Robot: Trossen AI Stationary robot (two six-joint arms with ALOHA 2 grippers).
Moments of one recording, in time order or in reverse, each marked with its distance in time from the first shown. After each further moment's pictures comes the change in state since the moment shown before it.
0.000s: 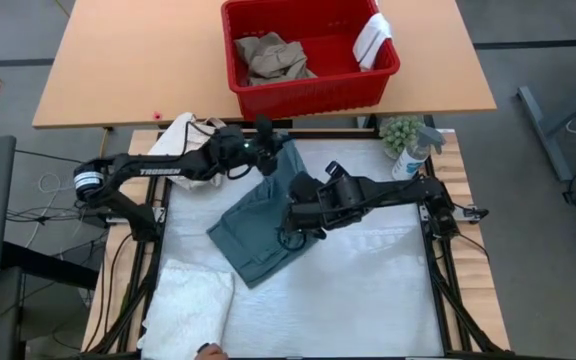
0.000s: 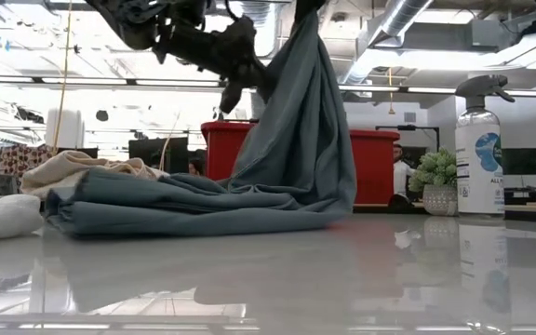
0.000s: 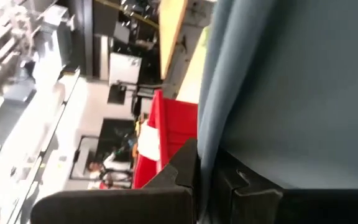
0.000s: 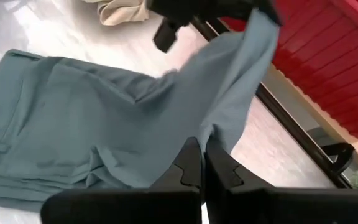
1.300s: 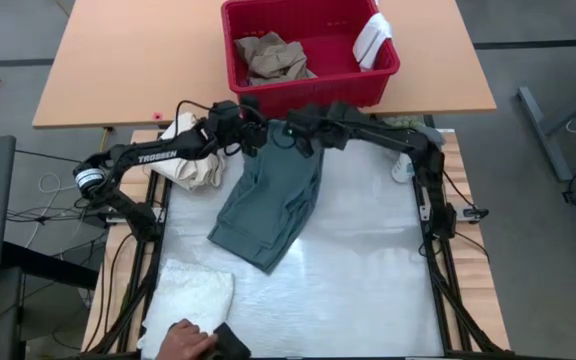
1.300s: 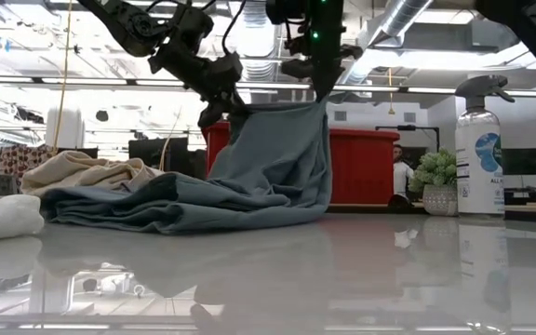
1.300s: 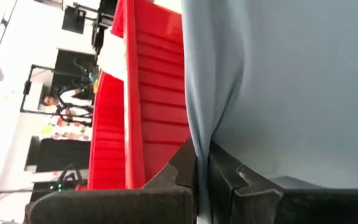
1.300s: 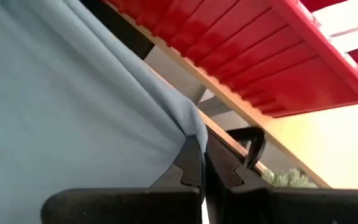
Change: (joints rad) left arm 0.226 0.013 0.068 -0.258 -0.007 -0.089; right arm -0.532 0.005 -0.144 0.094 0.021 -0.294
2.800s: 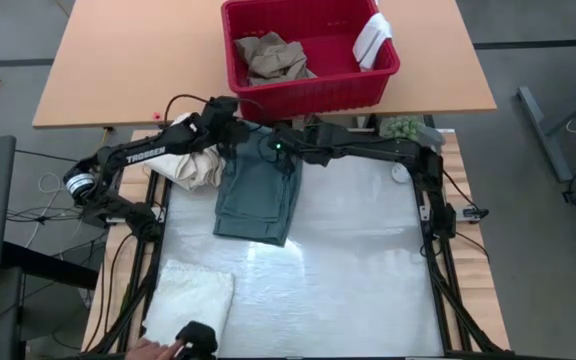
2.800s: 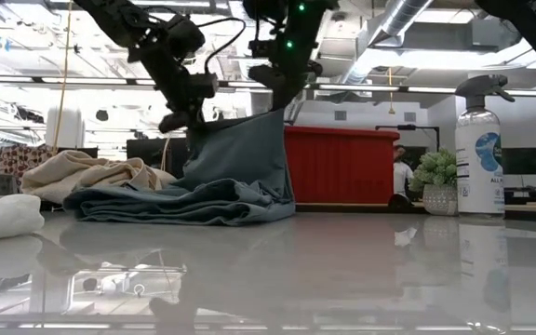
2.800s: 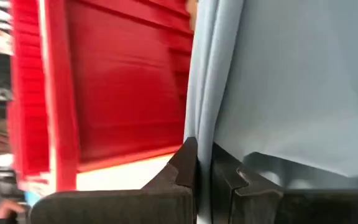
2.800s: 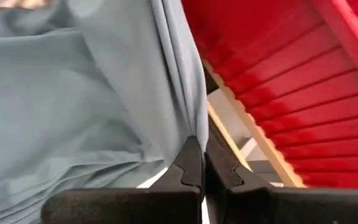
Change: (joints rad) left arm 0.090 -0.083 0.001 -0.421 -0.187 -0.149; right arm 0.082 -0.002 -0.182 0.470 -0.107 -0.363
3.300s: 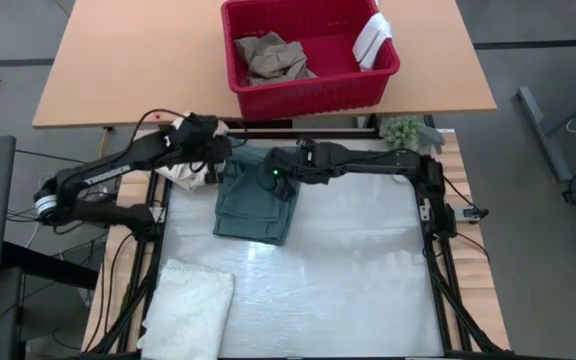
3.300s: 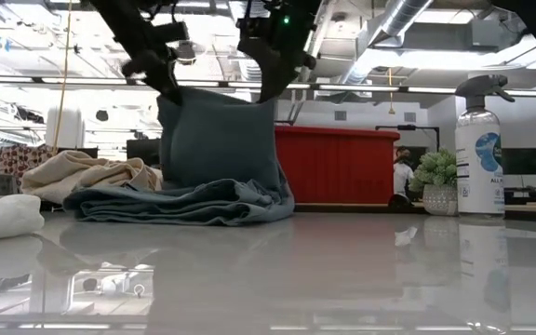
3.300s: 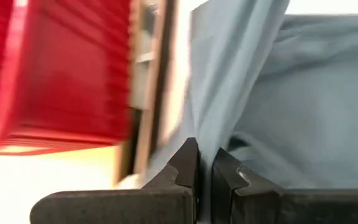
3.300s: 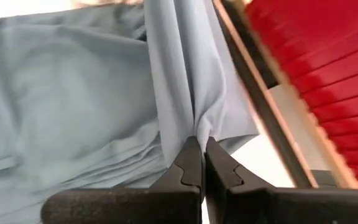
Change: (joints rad) left arm -0.184 -0.307 0.000 -0.409 0.147 -0.464; right arm 0.139 0.000 0.001 -0.020 -0.117 0.089
